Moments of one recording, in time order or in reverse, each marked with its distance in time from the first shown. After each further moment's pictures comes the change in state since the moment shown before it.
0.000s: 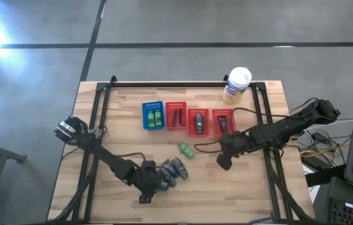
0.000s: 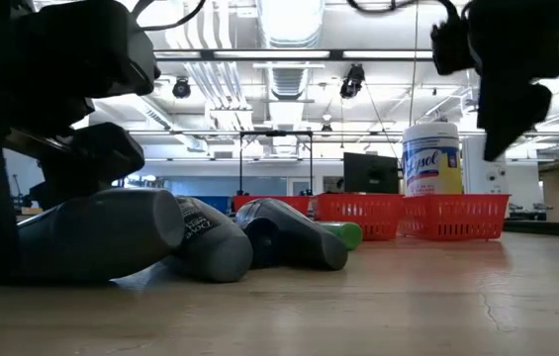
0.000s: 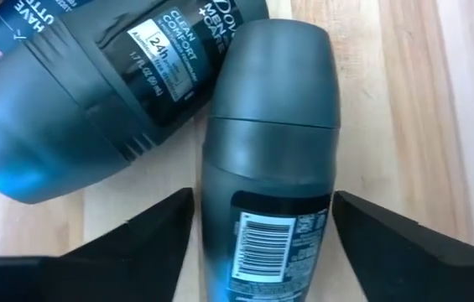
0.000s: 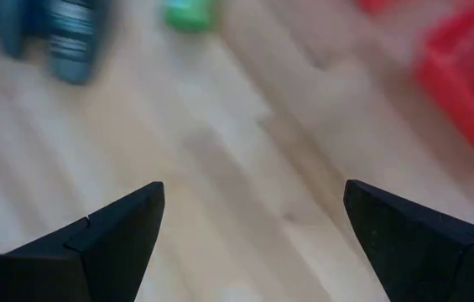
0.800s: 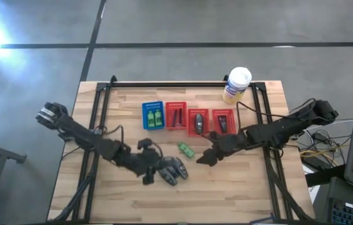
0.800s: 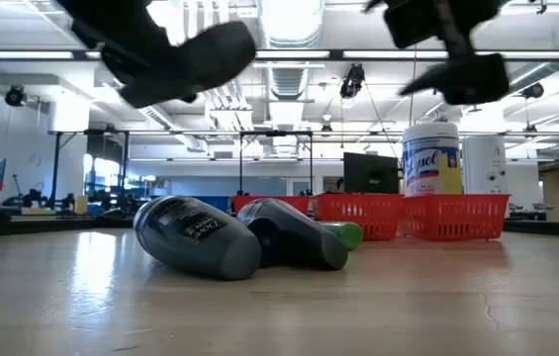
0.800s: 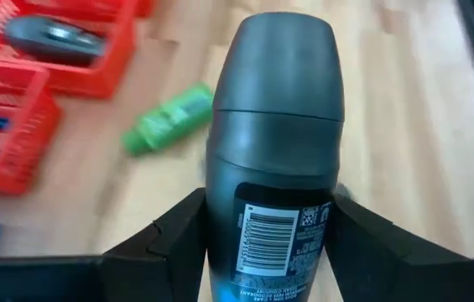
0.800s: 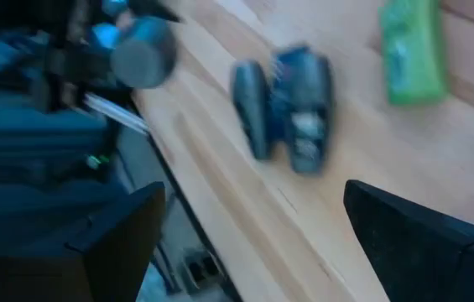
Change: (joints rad) left arm 0.128 -0.346 0.002 -0.092 -0.267 0.077; right arm -0.041 0.044 0.000 0.564 -0.100 0.358
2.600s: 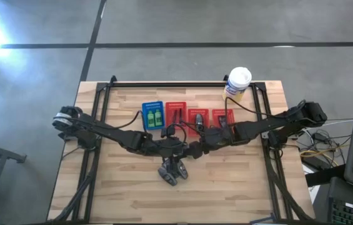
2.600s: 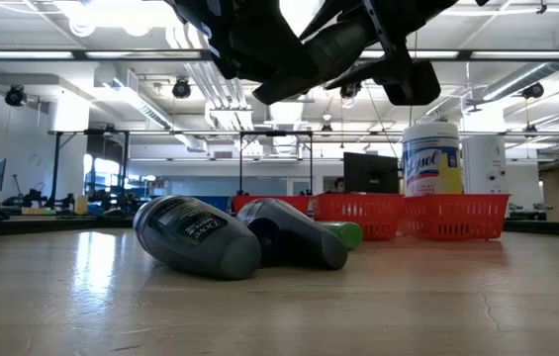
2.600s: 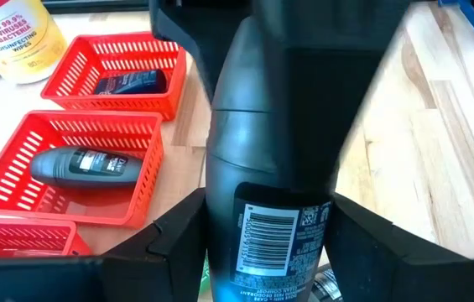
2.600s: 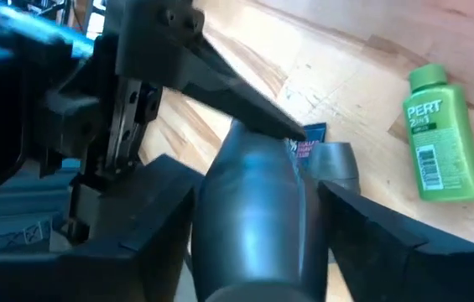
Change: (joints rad) left arm 0.210 0.230 0.244 0.142 0.086 0.311; right arm -0.096 0.160 0.150 0.026 0.038 -0.050
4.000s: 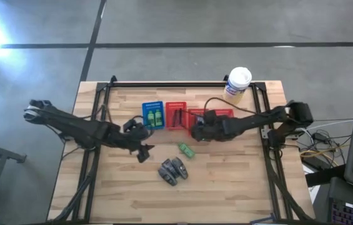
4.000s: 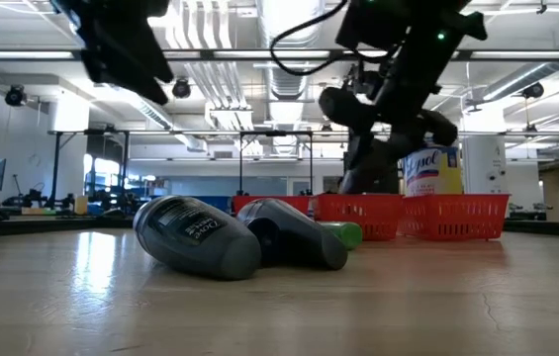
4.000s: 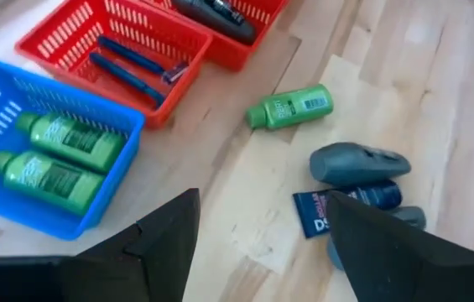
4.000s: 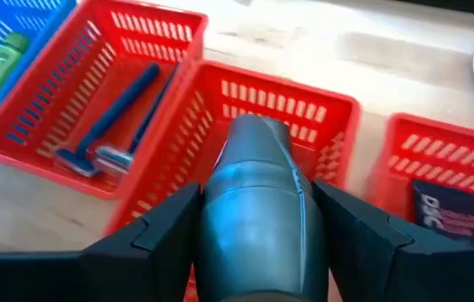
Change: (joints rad) left arm -0.039 -0.491 -0.277 -0.434 -0.089 -0.508; right arm -0.116 0.175 0.045 -0.452 0.657 -0.072
